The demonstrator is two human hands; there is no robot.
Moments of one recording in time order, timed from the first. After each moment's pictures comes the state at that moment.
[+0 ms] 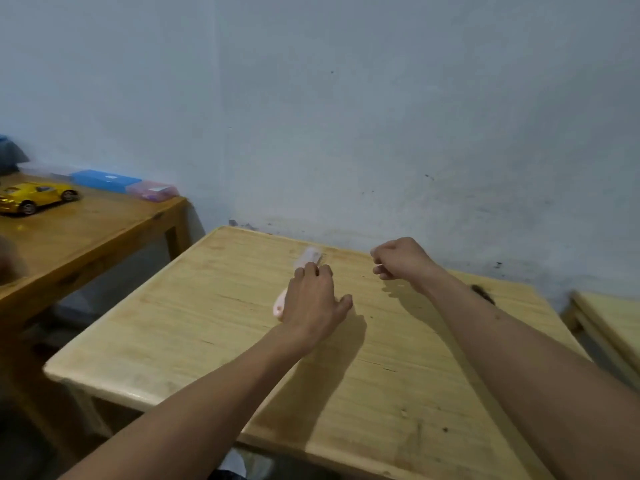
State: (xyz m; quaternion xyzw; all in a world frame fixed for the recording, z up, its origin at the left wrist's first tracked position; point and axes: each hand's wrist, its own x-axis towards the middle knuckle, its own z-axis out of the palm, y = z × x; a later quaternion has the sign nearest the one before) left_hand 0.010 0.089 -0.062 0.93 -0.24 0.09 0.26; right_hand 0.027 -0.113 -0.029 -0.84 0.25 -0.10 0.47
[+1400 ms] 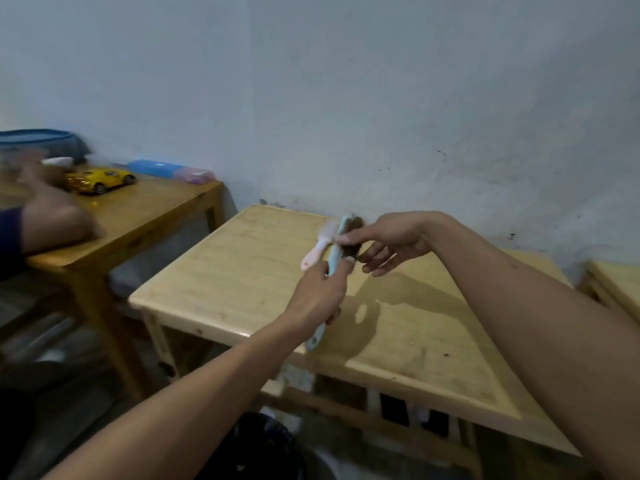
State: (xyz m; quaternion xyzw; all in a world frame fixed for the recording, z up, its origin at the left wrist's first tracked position) left_hand -0.074 0.143 -0.061 0.77 -0.09 -0.12 0.62; right_hand -0.049 -0.031 0.029 -0.84 0.11 0.22 0.48
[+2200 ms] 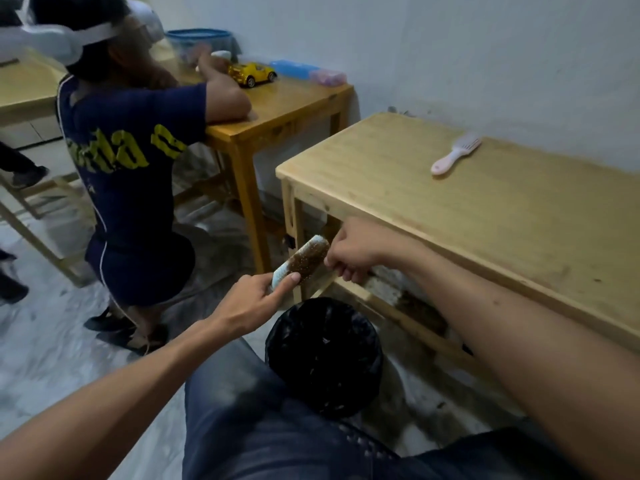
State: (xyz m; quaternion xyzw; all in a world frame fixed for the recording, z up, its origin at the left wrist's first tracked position) left_hand -0.195 0.418 -0.202 0.93 -0.03 -0.01 0.38; right_hand -0.123 0.205 -0.109 -0.89 -0.09 0.26 0.36
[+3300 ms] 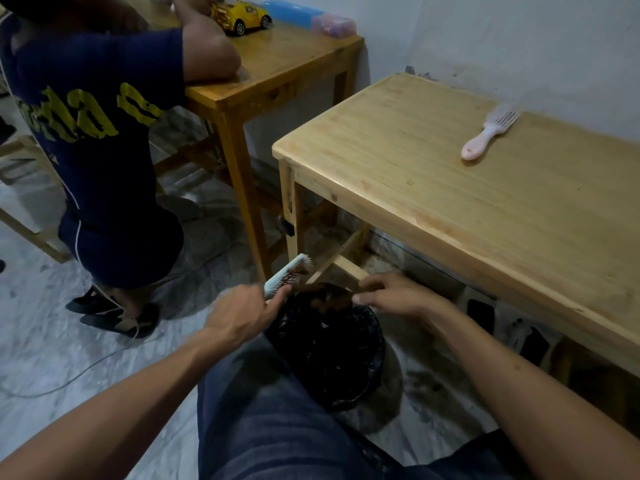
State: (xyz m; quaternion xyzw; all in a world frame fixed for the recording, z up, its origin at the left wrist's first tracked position) left_hand -0.152 0.440 -0.277 0.99 0.05 -0.07 0.12; right_hand -0.101 0.150 -0.232 -0.87 -0.01 0.35 0.36
